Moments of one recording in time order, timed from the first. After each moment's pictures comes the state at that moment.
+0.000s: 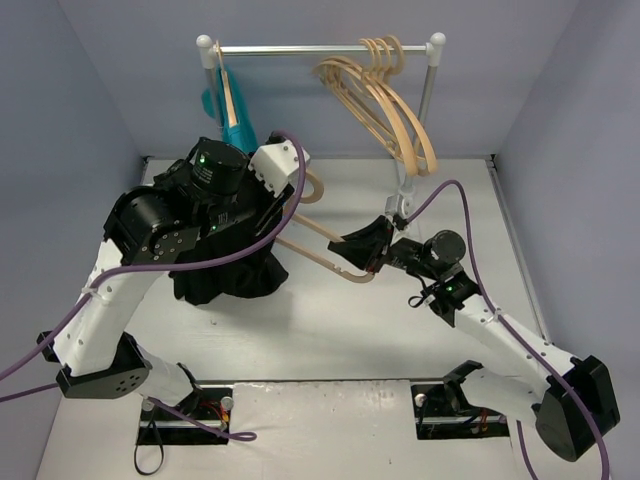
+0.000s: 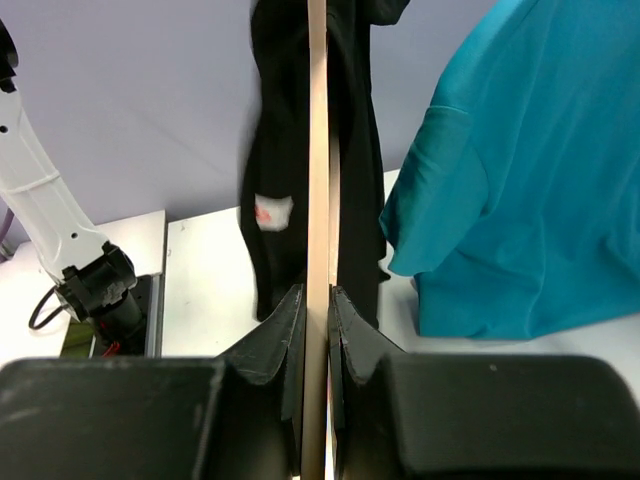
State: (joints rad) left arm -0.85 1.44 2.19 -1.27 -0.18 0.22; right arm 0.54 1.04 0.63 0.67 -0.73 0.26
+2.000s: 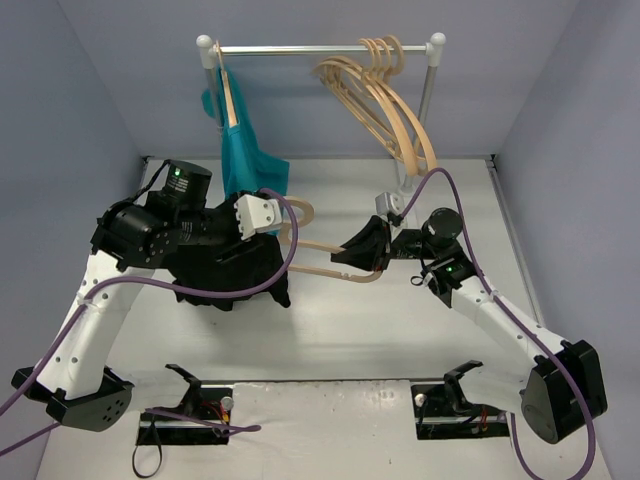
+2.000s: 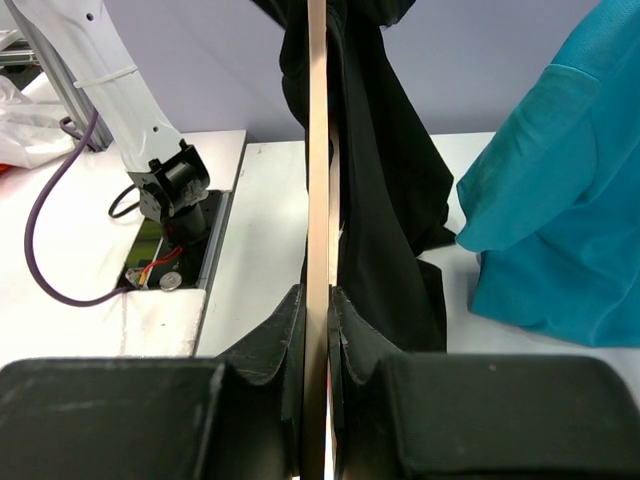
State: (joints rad) left arm -0.52 1.25 1.76 -1.27 0.38 0.75; right arm 0.44 1.15 0.74 0.56 -1.14 0.18
